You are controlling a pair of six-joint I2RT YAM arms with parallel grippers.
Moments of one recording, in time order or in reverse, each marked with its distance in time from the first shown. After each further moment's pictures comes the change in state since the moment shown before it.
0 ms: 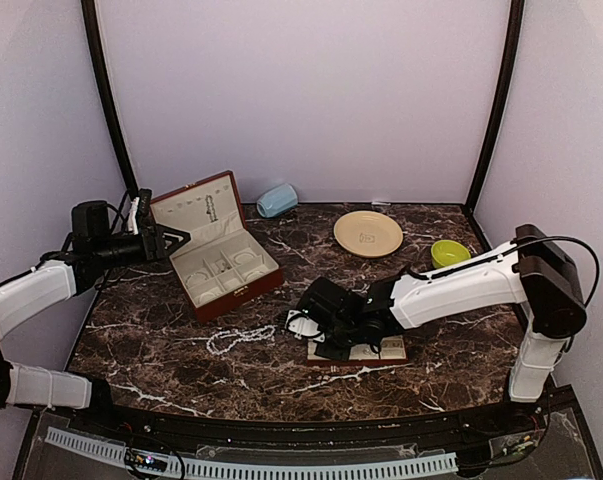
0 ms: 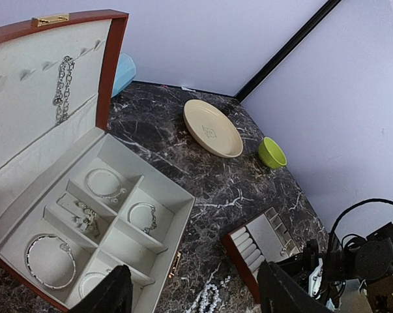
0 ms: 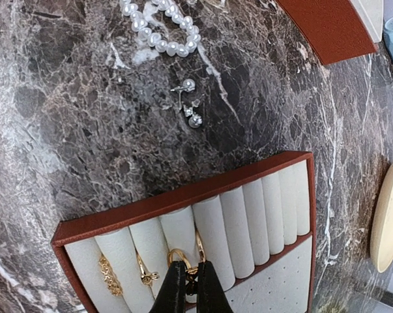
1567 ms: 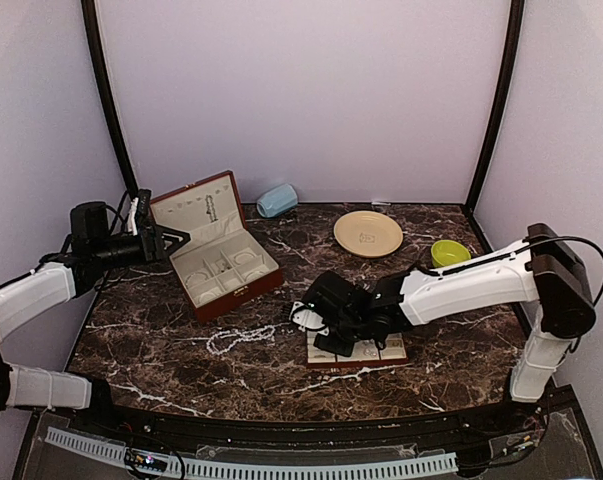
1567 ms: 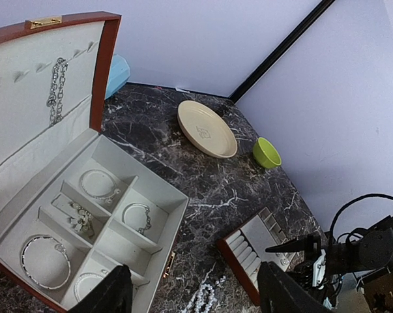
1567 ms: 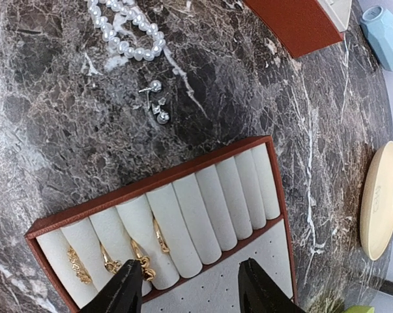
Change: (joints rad) left arm 0.000 -0.013 -0.014 0.018 0.018 -0.011; right arm -0.012 -0.046 -0.019 0.005 0.032 0.024
